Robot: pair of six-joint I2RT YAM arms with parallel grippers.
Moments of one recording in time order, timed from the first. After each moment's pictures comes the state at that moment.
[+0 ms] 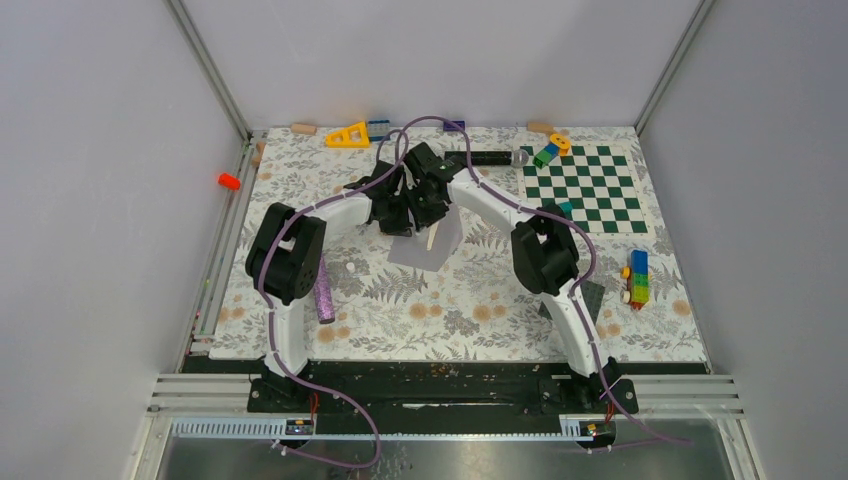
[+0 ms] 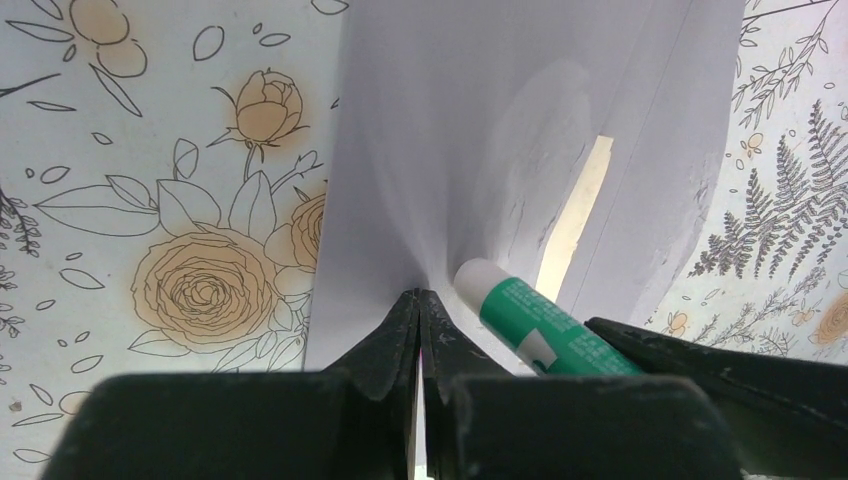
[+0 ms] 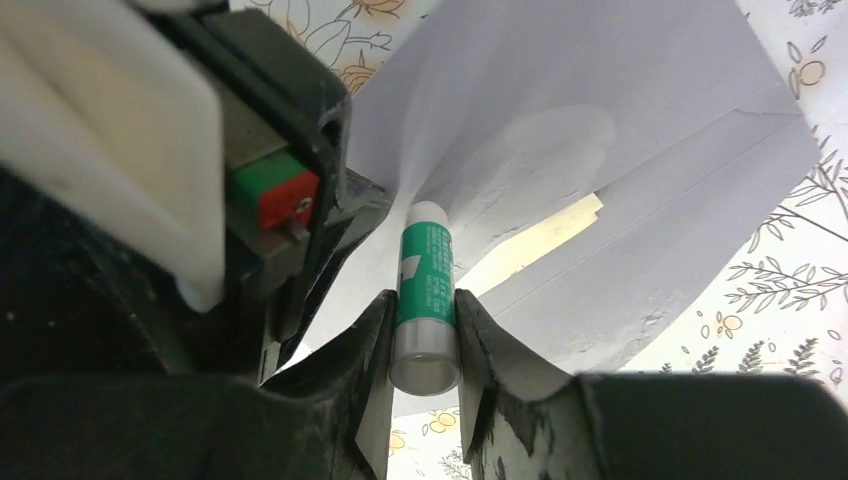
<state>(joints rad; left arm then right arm) -0.44 2.02 1.36 -0.37 0.13 -0.53 0.69 2.33 2.05 -0.84 -0.08 0.15</state>
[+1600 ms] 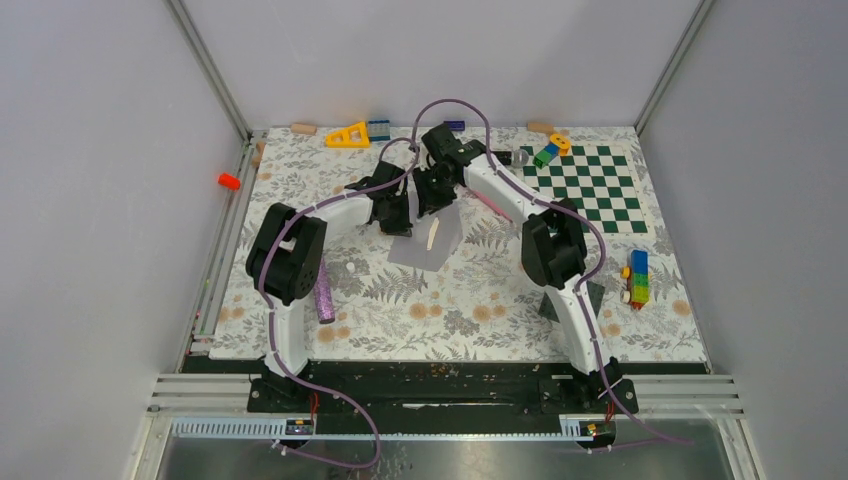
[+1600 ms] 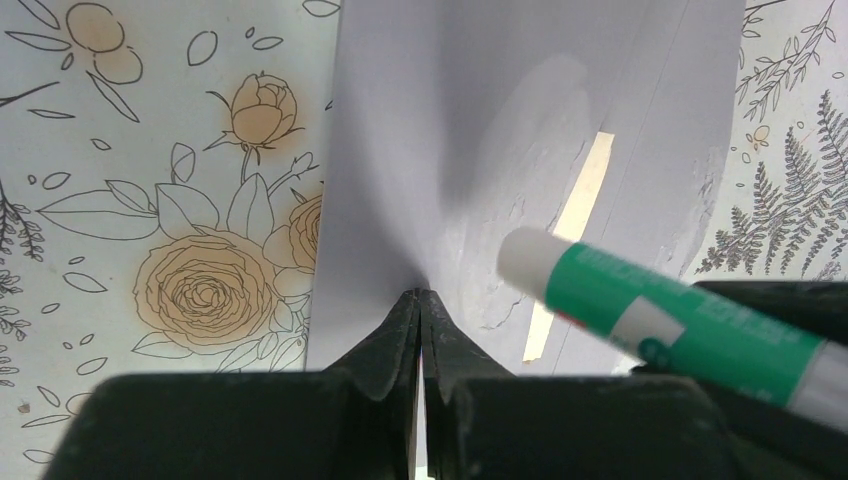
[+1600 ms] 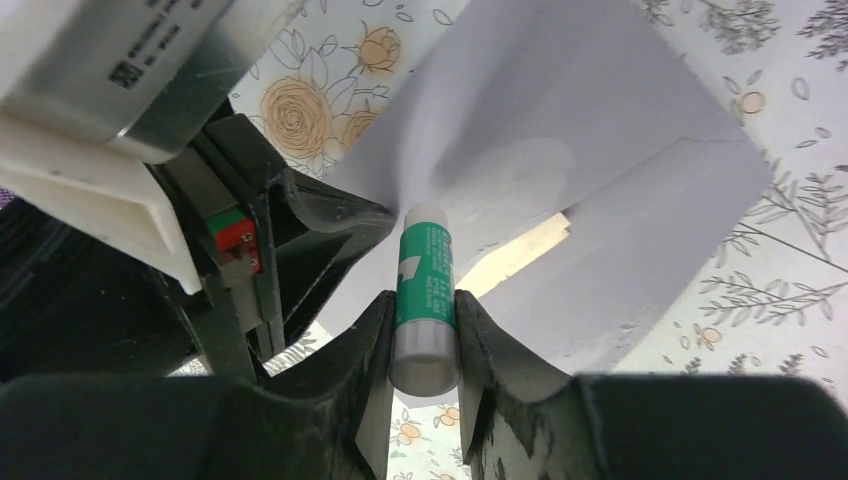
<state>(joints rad) -0.44 2.02 1.36 -0.37 0.13 -0.51 0.59 2.35 2.15 -0.87 -0.21 0.19</state>
